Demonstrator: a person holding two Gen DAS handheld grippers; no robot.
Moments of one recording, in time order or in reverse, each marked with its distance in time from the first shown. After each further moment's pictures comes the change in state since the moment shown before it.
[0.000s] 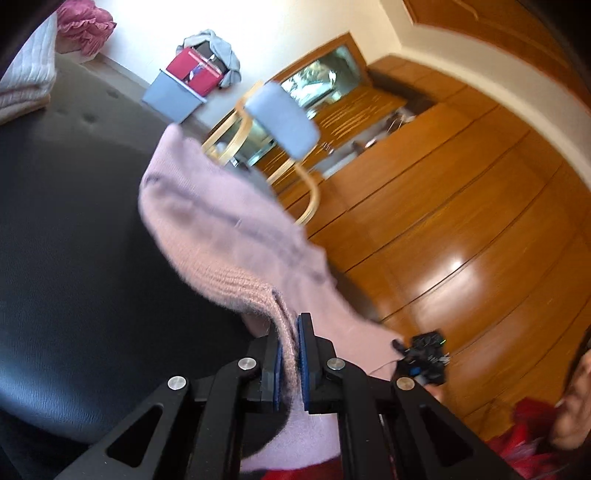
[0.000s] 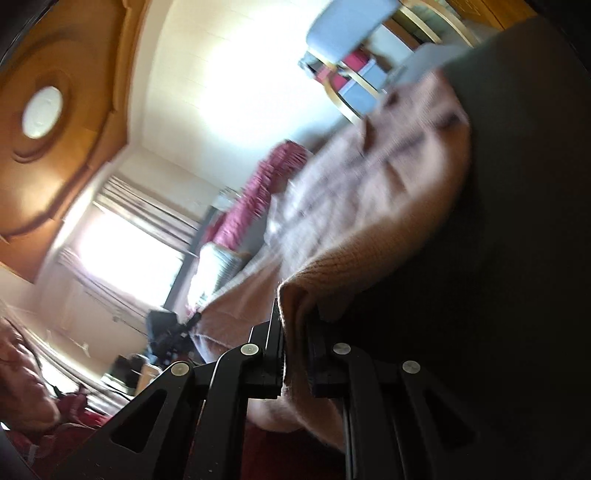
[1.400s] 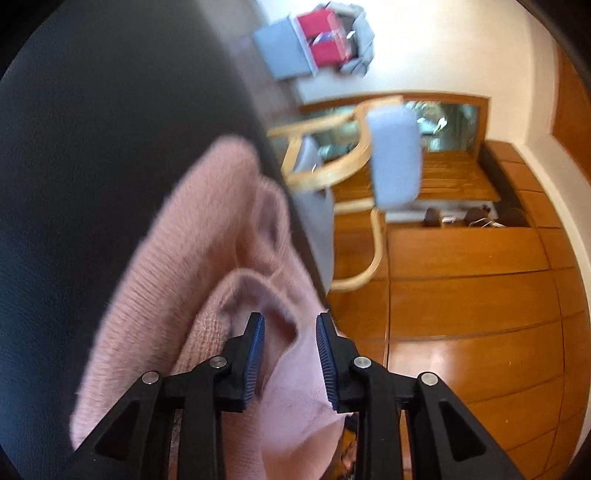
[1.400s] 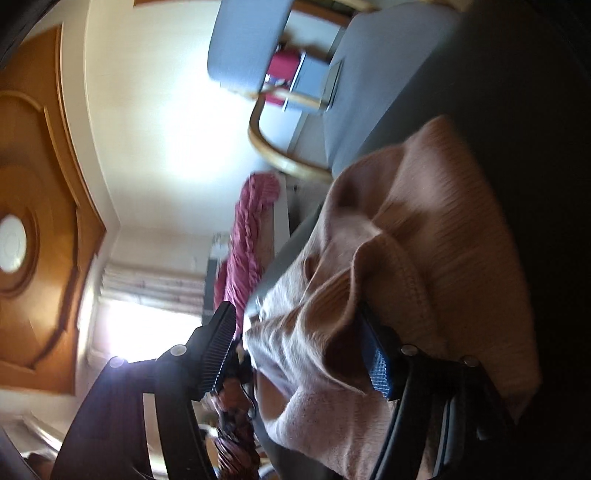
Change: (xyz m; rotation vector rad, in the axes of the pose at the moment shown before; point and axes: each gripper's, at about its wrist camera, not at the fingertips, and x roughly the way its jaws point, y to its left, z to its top) left arm 0.237 0.165 0.194 -0.582 0.093 0.057; right arm 0.148 -0.139 0.235 0.374 0.033 0.009
